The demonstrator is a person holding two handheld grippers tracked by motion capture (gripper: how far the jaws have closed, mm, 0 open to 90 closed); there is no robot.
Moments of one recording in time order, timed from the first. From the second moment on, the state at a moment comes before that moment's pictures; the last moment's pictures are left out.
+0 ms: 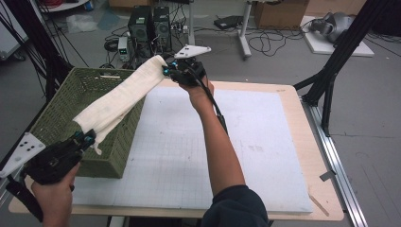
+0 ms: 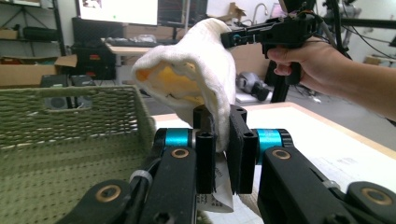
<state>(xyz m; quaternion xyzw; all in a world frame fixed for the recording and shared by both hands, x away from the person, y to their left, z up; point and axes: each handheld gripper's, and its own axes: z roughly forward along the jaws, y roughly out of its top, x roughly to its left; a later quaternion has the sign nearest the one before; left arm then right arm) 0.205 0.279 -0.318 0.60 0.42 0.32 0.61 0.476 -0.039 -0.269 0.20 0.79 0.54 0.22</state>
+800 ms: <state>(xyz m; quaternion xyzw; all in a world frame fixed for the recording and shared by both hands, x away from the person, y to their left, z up) 0.194 0.327 -0.330 0.57 0.48 0.36 0.56 0.506 0.058 -0.279 0.17 0.81 0.53 0.19</state>
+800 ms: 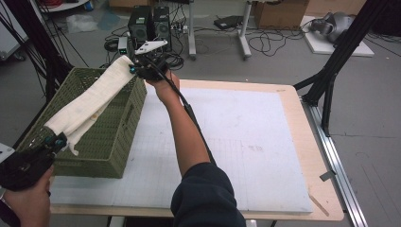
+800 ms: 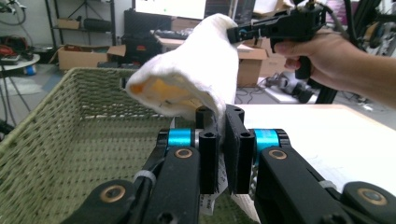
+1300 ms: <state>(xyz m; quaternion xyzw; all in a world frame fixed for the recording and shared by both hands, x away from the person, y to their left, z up) 0.185 0.347 -0.333 0.55 0.51 0.38 0.54 0.507 0.105 -0.285 0.16 0.82 0.53 0.18</state>
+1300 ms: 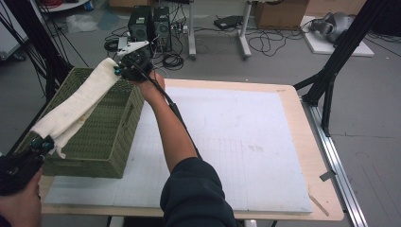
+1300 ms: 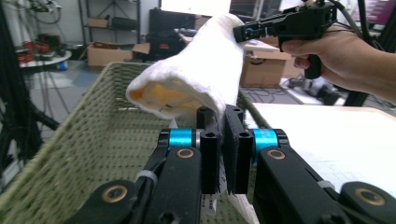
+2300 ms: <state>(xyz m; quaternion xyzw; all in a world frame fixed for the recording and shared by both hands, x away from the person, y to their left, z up) 0.214 0.304 -0.333 0.57 0.51 0.29 0.58 0.485 0.010 -0.263 0.21 0.83 0.50 0.14</state>
